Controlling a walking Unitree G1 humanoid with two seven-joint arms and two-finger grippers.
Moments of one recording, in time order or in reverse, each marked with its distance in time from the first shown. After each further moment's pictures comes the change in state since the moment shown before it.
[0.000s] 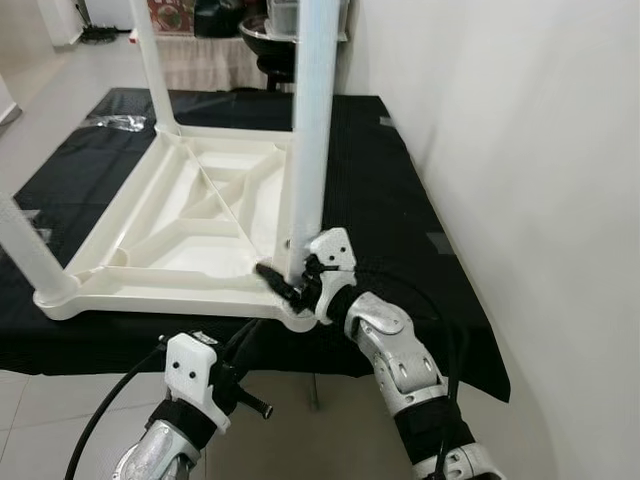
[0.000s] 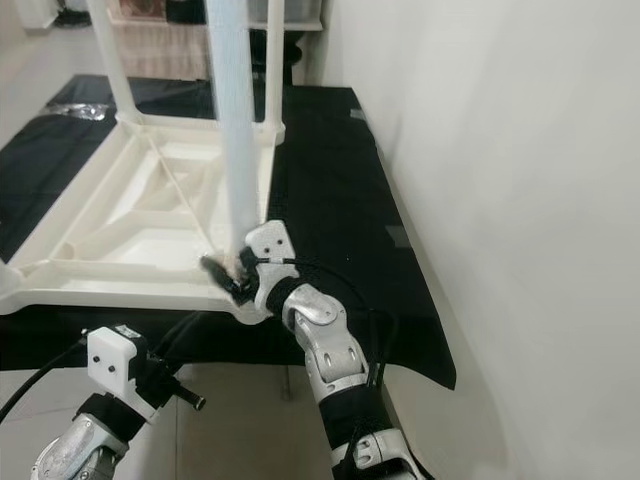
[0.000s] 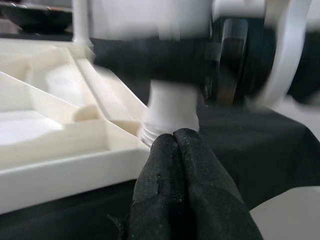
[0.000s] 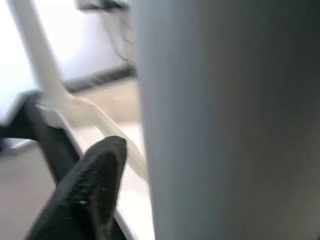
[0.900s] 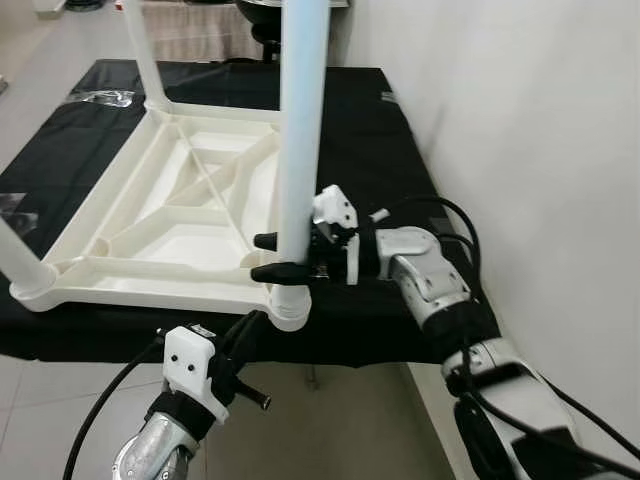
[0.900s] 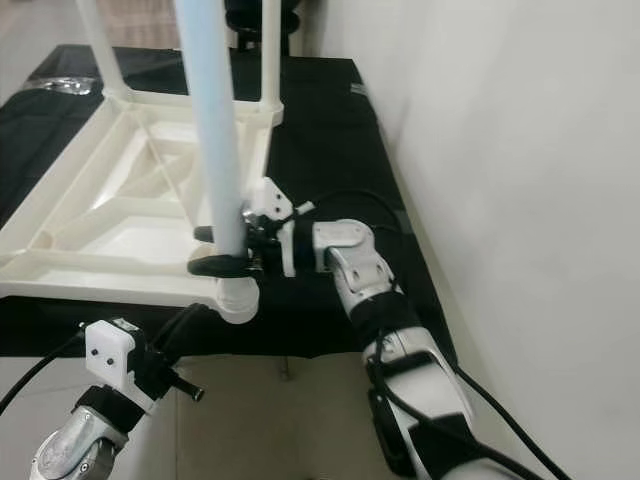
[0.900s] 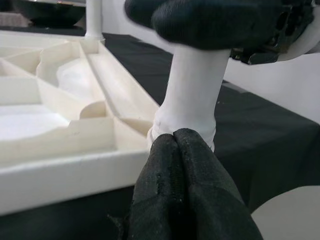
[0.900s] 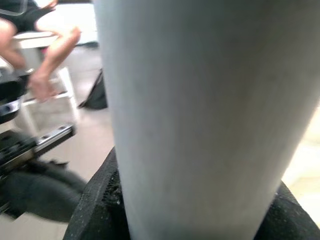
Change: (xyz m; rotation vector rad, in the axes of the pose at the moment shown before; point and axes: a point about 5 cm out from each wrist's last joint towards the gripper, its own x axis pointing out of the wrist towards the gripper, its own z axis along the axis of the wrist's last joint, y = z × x) left arm -0.007 -0.001 -0.002 -0.003 0.010 0.014; right arm -0.026 -0.036 0.009 -0.057 0.043 0.309
